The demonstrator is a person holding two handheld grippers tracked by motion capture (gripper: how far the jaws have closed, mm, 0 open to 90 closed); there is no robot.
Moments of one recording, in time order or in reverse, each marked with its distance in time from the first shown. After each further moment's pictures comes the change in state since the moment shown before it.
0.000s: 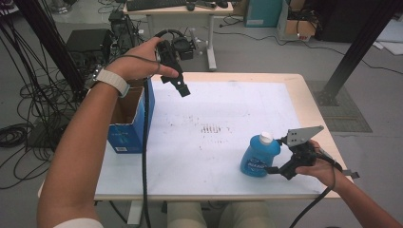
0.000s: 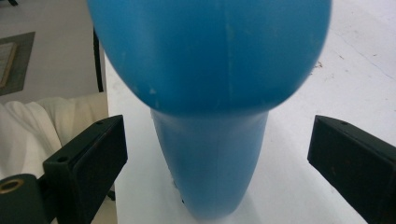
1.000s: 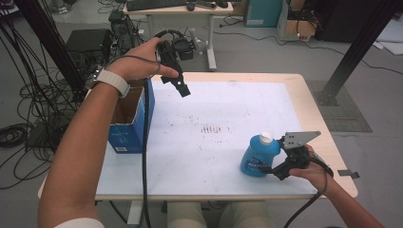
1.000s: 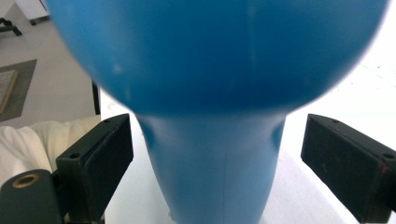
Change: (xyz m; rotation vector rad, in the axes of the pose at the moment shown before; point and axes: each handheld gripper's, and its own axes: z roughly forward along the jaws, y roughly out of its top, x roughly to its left) left arm 0.001 0.000 0.001 -0.008 0.003 0.002; right arm 0.000 -0.011 0.017 -0.106 -0.008 0.011
